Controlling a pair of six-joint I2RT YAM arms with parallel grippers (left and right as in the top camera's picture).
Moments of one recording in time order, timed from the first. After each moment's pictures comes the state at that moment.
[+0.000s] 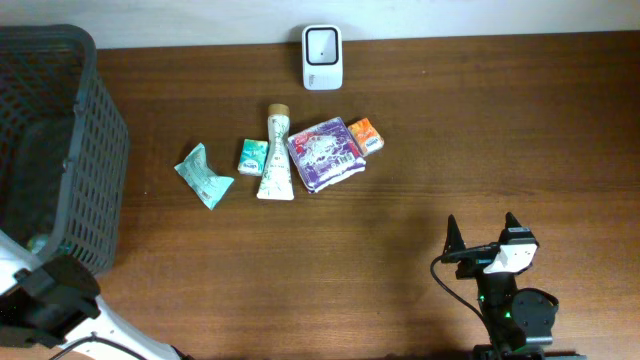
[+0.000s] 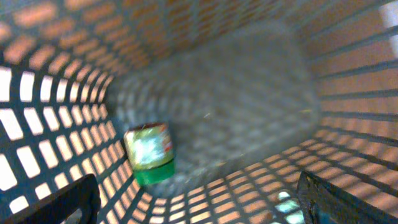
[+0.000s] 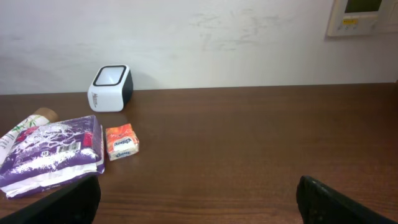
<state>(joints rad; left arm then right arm) 0.68 2.06 2.53 -1.68 -0.13 -0.52 -0.02 0.01 0.01 -0.07 -0.05 0.05</state>
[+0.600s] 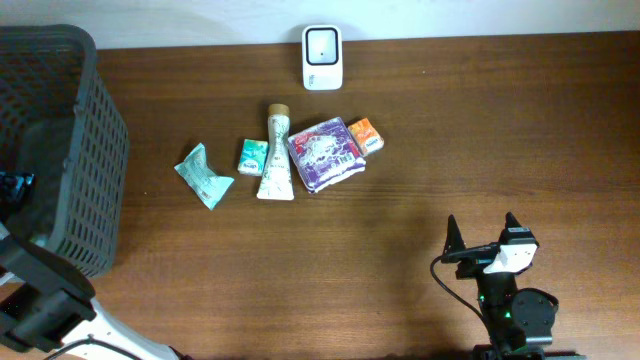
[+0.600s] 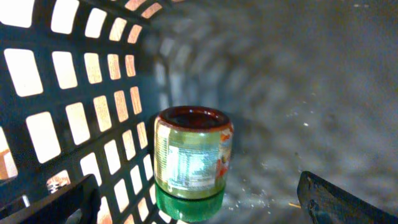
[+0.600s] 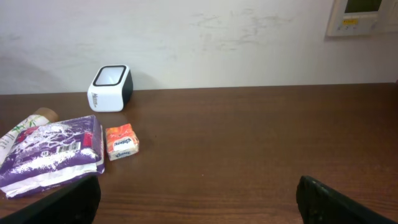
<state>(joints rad) 0.73 2.06 1.96 -1.43 -0.25 -0.73 -0.02 0.01 0.01 -0.07 -0.05 0.05</state>
